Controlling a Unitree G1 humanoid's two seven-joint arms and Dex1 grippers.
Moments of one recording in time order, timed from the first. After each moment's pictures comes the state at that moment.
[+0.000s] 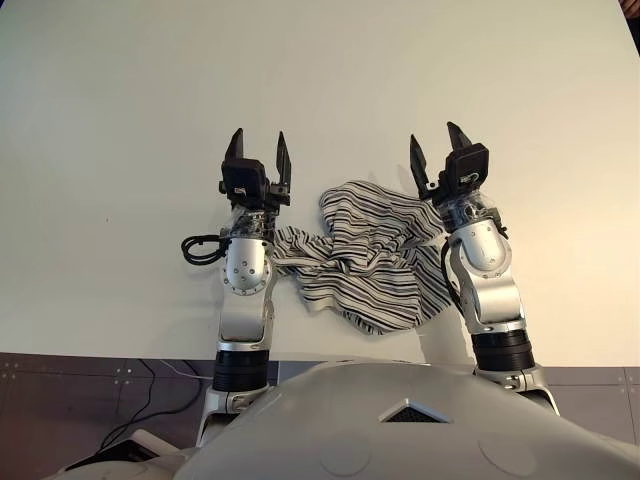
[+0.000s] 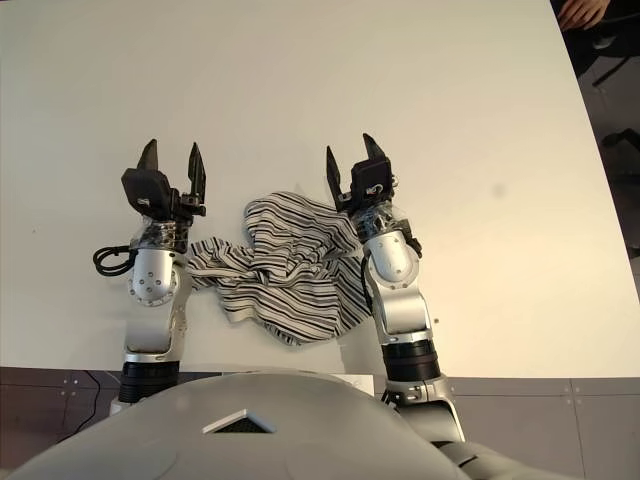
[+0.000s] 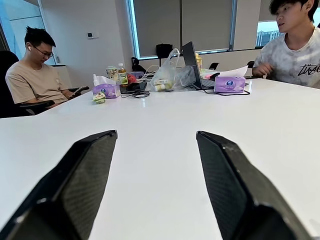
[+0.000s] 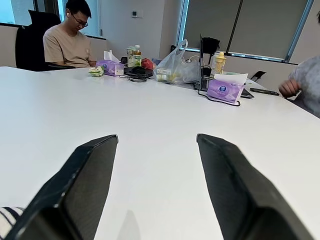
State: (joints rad) left arm 0.20 0.02 -0.08 -0.21 0.09 -0.07 0.01; right arm 0.06 -0.06 0.17 -0.09 -0.05 -0.03 0.13
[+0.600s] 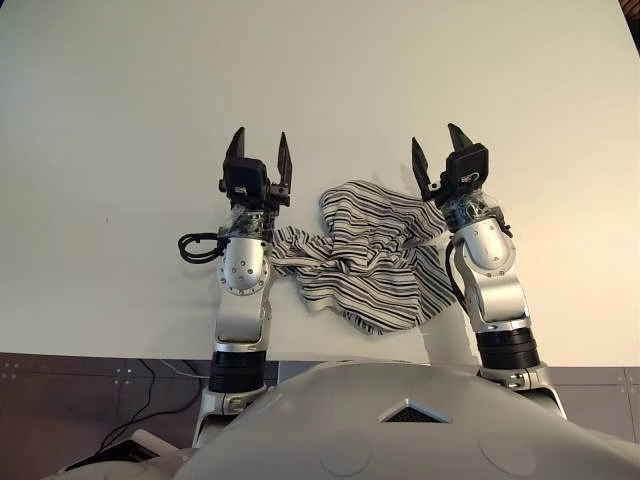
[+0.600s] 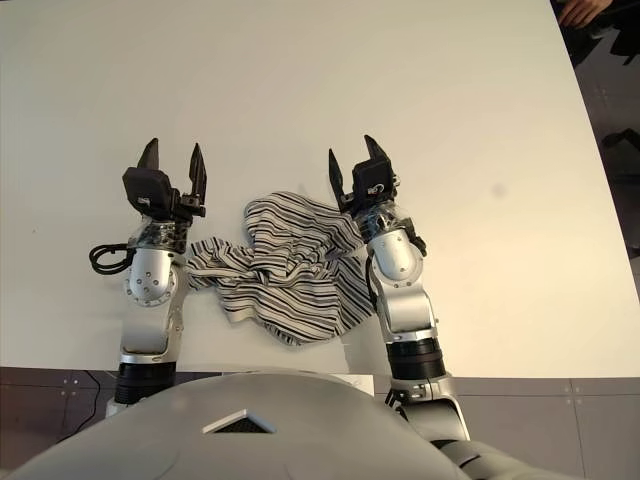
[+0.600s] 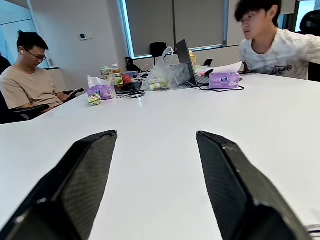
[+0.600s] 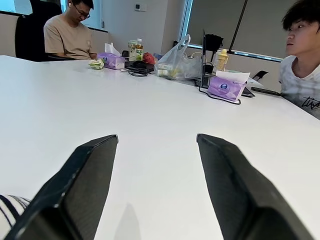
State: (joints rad) left arm 0.21 0.06 -0.09 -0.25 0.10 -0.02 -0.05; right arm 0.06 -0.10 0.17 -0.10 -0.05 -0.01 0.18
